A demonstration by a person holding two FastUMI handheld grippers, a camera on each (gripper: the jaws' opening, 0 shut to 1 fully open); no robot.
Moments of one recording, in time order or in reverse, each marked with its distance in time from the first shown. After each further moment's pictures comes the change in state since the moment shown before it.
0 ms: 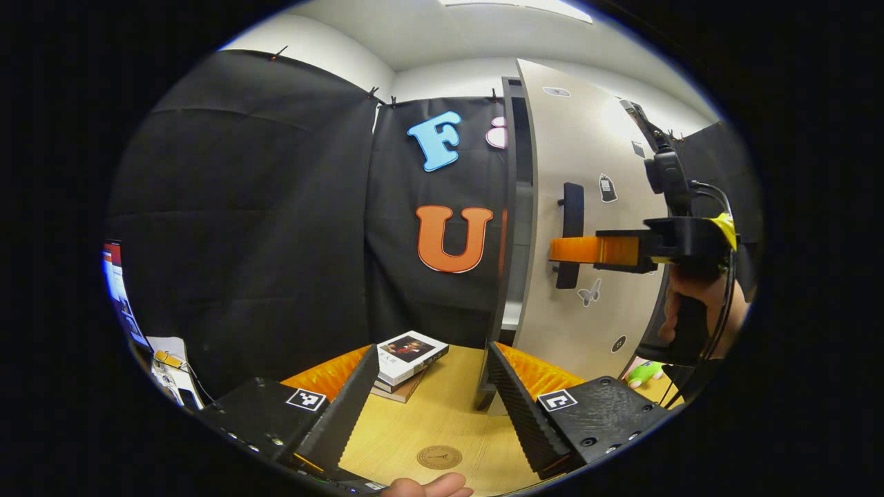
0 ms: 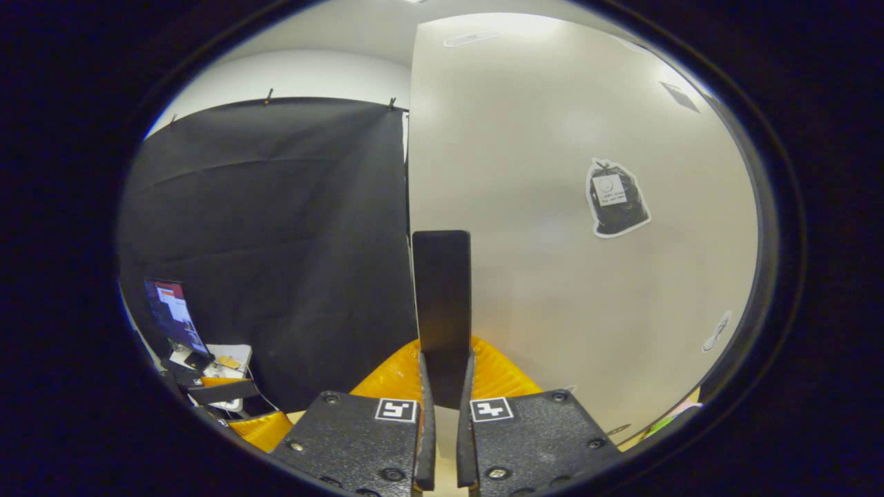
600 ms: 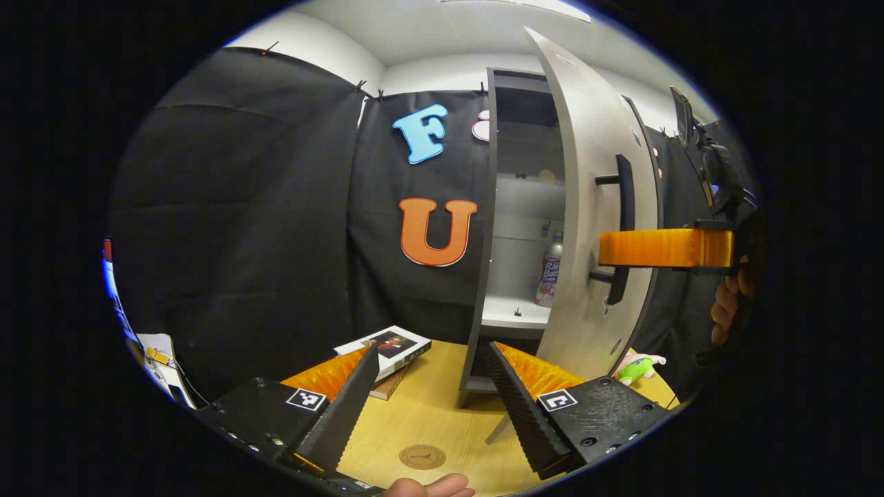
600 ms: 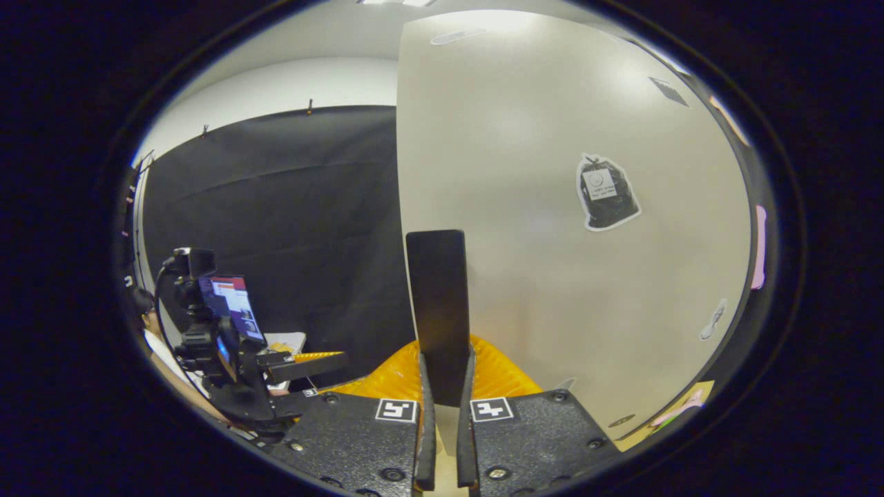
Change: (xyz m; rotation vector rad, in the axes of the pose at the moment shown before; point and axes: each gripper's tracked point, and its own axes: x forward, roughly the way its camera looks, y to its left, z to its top) left arm 0.025 -0.038 -0.006 -0.009 0.017 -0.079; right arm -0.072 -0.008 0.011 -0.009 0.030 0.224
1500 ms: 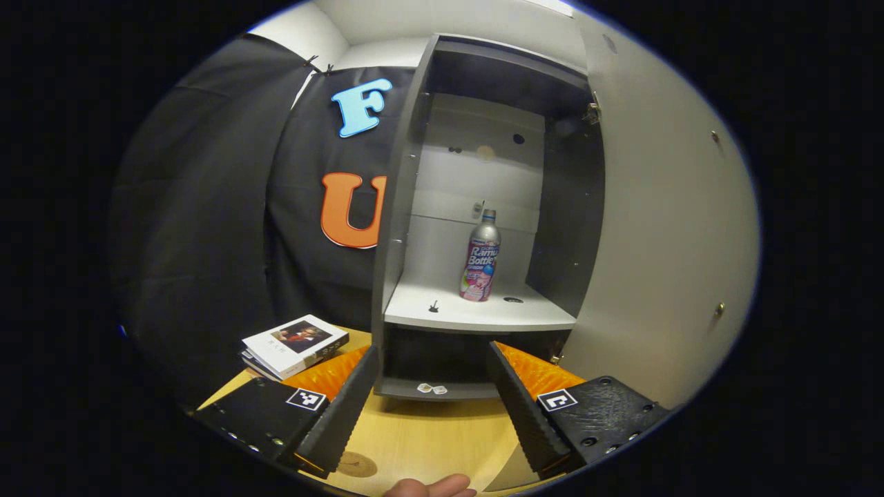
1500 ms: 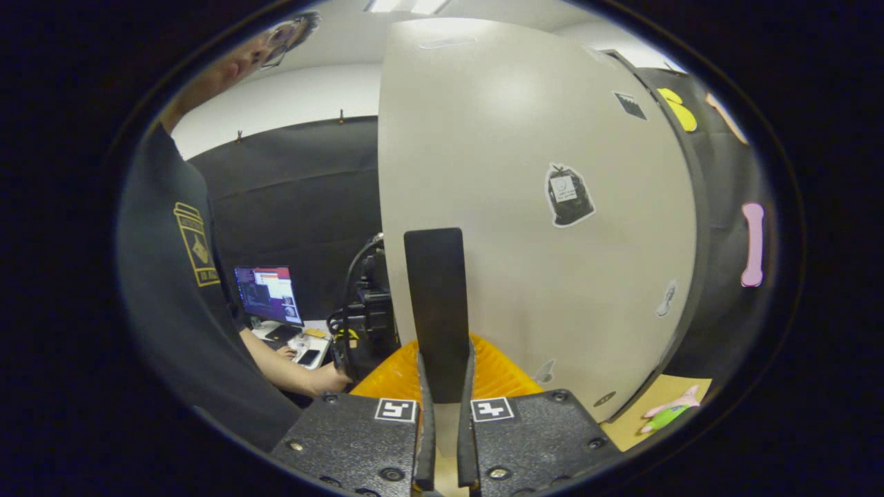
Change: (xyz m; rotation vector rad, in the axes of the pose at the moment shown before) left arm 0.065 -0.114 -0.018 -0.054 0.063 -0.265; right arm -0.055 -0.005 -0.005 -0.016 0.002 0.112
